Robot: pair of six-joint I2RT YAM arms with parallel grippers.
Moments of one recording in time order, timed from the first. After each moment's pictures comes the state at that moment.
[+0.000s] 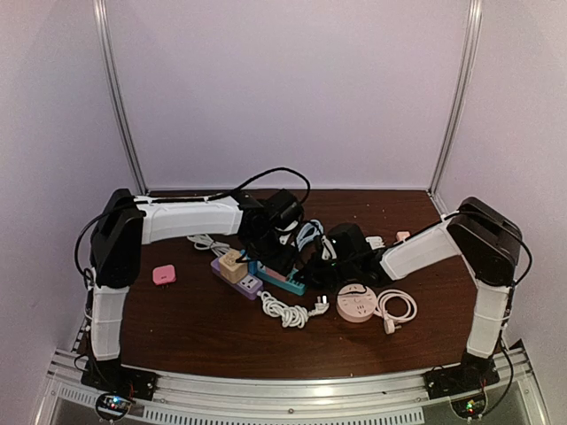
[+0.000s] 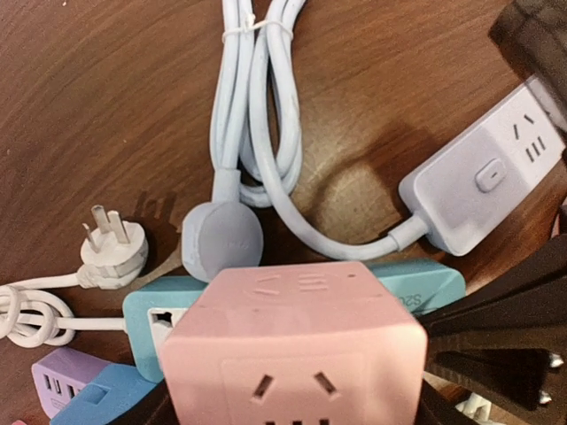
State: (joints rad) left arm -0.91 2.11 1.72 -0.78 -0.13 -0.29; right arm 0.79 1.92 0.95 0.35 -0.33 1.04
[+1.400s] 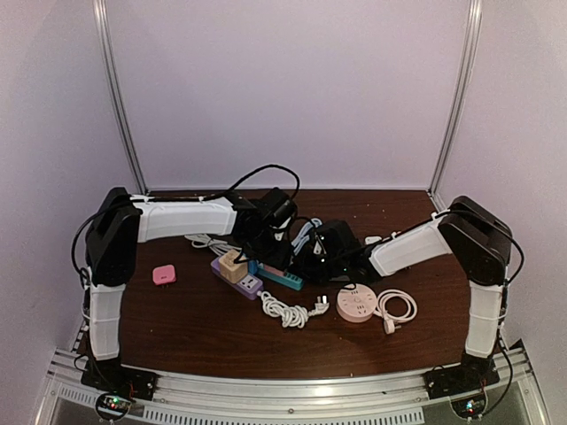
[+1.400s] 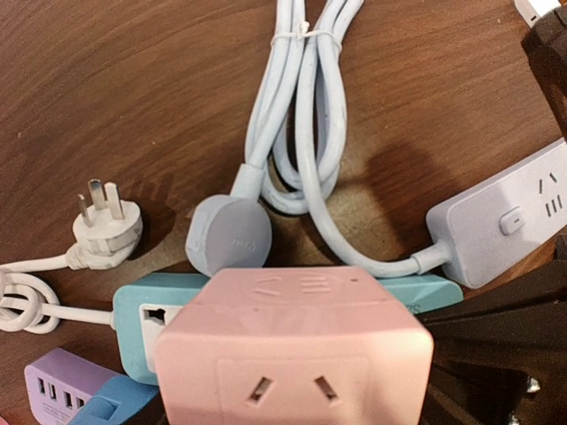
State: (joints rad) left arm -0.88 2.10 1.66 -0.68 -0.14 -0.38; right arm 0.82 1.98 1.06 0.30 -0.19 1.04
